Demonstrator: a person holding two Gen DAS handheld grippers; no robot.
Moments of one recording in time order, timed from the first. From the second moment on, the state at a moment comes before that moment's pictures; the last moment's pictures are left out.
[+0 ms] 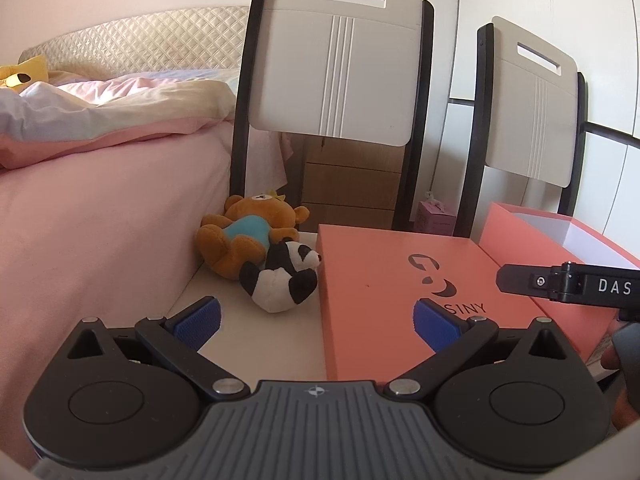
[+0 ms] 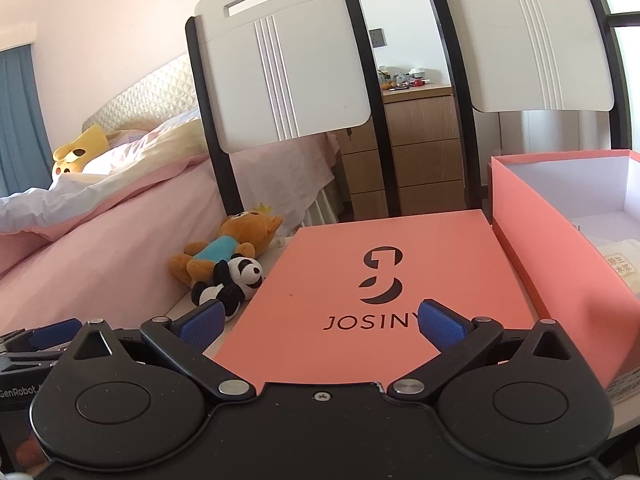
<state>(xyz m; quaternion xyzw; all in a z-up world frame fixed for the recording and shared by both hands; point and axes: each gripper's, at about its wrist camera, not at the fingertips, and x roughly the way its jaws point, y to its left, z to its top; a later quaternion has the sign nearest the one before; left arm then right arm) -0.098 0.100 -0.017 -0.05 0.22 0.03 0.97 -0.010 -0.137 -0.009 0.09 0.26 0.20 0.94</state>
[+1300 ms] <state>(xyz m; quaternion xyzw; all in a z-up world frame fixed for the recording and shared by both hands) -0.115 0.121 -0.009 -0.09 0.18 0.04 0.98 0.177 0.055 -0.017 -0.05 0.49 0.32 0.81</state>
